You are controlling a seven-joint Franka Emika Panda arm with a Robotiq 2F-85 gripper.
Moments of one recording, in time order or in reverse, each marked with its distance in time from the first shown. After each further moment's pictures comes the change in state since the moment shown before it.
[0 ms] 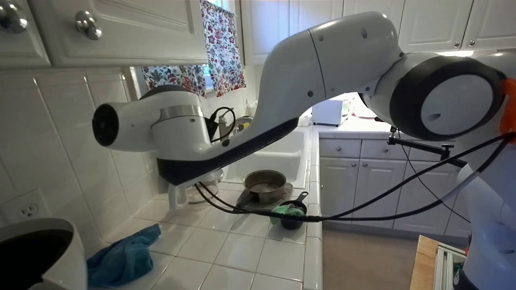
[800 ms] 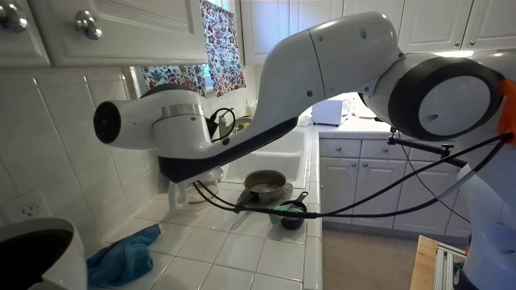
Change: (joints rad) arm 0.000 0.002 -0.012 0.008 -0.003 0.030 0.035
